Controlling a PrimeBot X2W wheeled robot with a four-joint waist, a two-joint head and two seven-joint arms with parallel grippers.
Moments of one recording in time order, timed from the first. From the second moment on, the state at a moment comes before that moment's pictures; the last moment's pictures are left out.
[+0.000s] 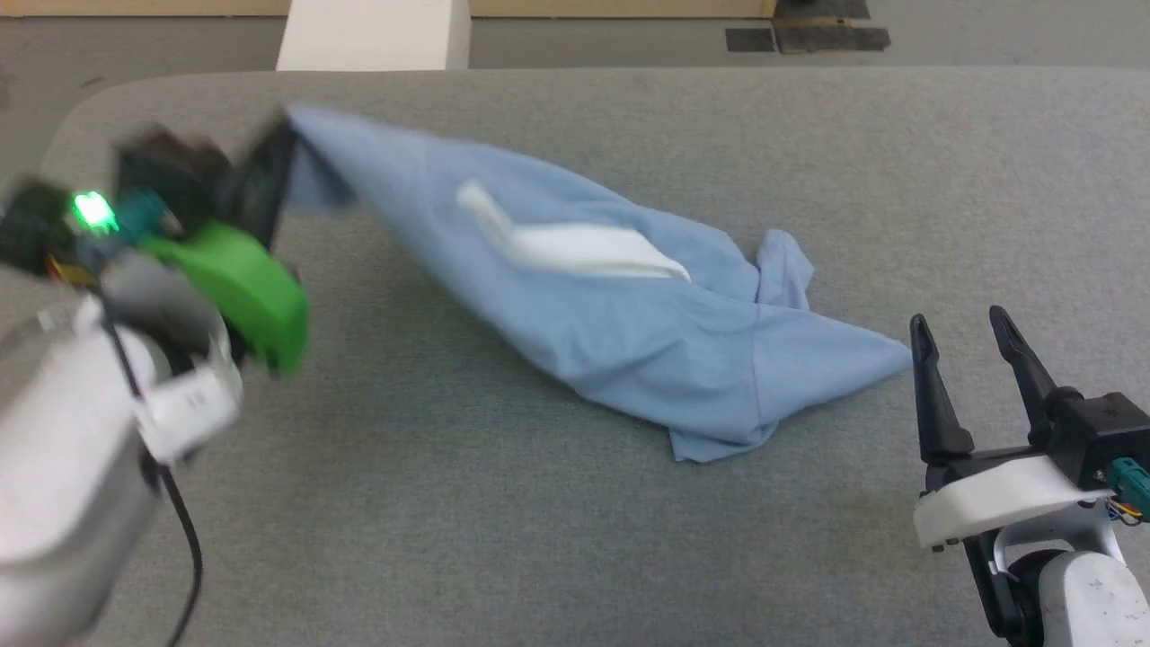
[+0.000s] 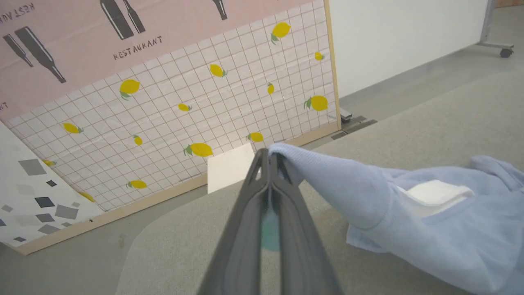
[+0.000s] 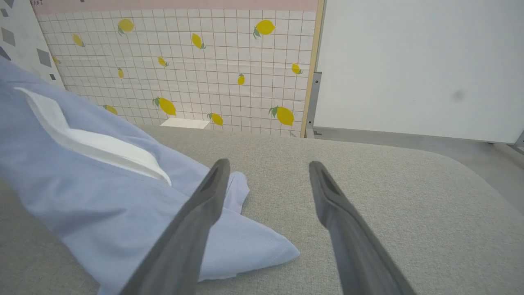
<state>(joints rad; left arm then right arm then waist) -0.68 0.73 -0.64 0.02 -0.60 0.12 0.07 -0.08 -0.05 -0.08 -0.03 0.03 0.13 -0.08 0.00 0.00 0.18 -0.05</state>
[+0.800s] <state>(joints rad) -0.31 0.69 -0.88 0.19 -0.61 0.14 0.19 -0.05 -0.05 -0.08 -0.03 0.02 0.13 -0.04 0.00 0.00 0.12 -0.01</state>
